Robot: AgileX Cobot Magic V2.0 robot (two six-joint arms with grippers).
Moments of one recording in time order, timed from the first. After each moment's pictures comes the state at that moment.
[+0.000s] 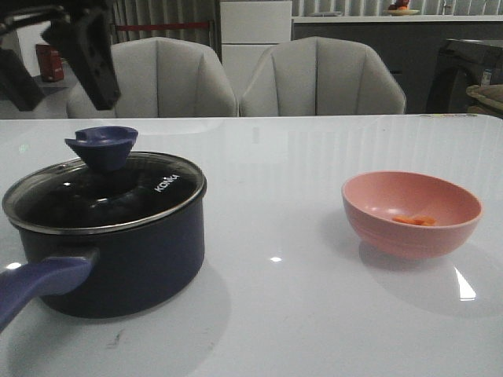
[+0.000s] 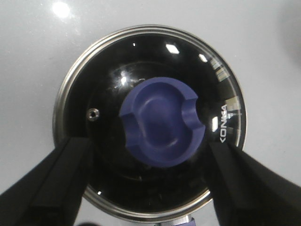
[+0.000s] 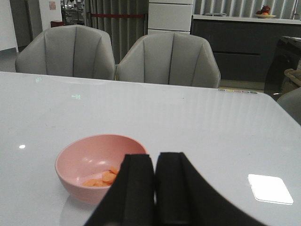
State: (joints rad) left arm -0.45 1.51 -1.26 -0.03 0.95 -0.23; right arm 0.11 -0.01 0.03 0.00 0.04 0.02
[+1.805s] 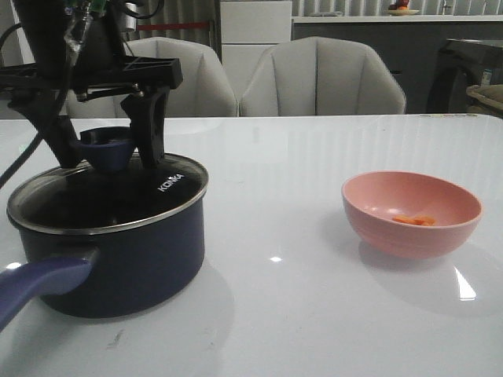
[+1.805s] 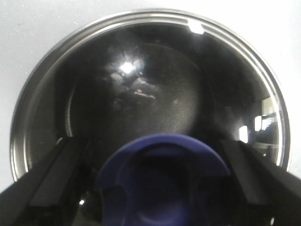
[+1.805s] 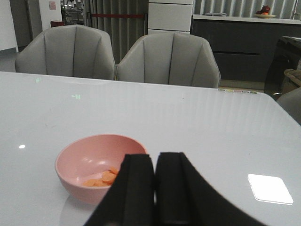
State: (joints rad) left arm -0.46 1.78 -1.44 -0.04 1.08 -0.34; right arm 0.11 -0.01 0.03 0.00 0.04 0.02
